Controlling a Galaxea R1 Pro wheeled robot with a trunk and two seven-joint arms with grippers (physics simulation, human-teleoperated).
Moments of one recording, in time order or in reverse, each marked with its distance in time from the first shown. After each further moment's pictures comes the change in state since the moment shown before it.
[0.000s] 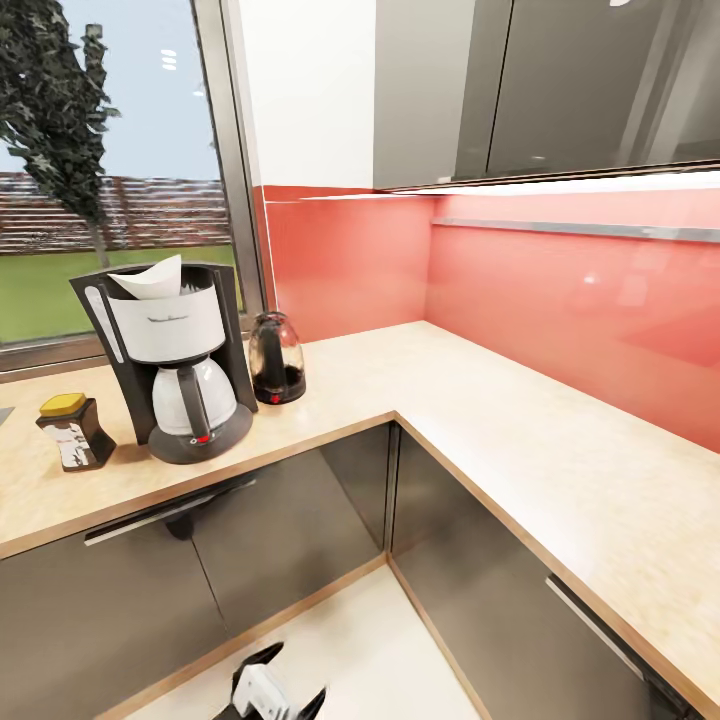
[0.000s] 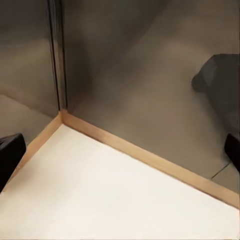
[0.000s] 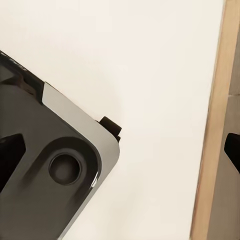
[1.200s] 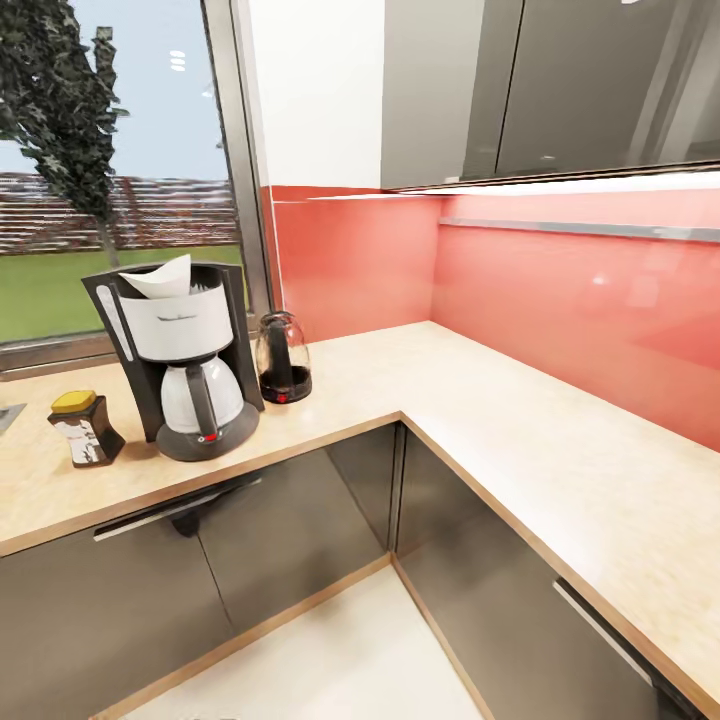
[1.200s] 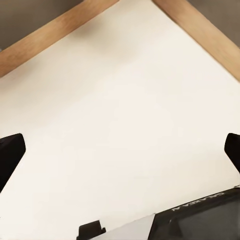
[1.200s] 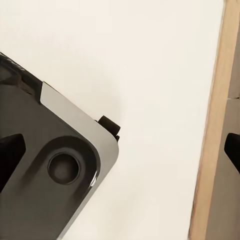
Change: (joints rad) left arm 0.217 -0.134 0.151 0.434 0.013 -0.044 0.080; right arm 0.000 -0.002 -0.005 0.004 -0.001 0.000 -0.006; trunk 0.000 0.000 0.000
